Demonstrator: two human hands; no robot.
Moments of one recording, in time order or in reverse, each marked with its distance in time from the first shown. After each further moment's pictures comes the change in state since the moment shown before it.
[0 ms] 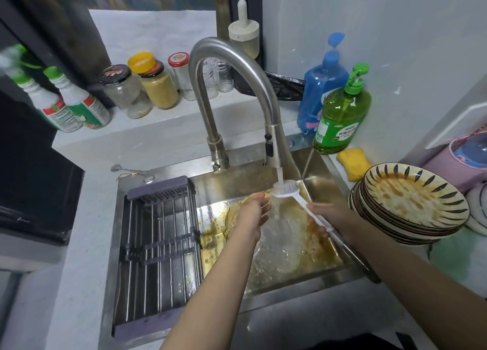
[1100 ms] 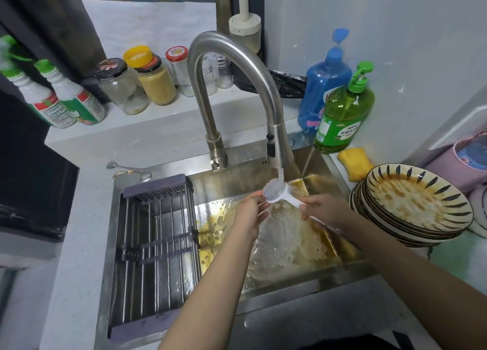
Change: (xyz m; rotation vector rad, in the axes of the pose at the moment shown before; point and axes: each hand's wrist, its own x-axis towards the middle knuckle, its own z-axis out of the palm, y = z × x) left_hand 0.017 -0.001 -0.005 -0.065 -0.050 0.010; right_hand 0.009 -0.015 0.010 -0.486 0.084 -0.211
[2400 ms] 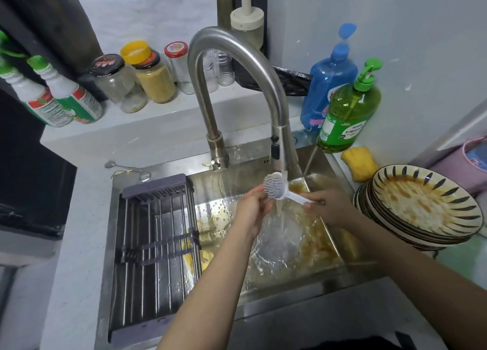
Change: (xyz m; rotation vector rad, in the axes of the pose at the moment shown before) left_hand 0.013 0.007 -0.001 -0.066 -0.112 0.029; right_hand 0.018 0.002 -0.008 -0.352 0.095 -0.141
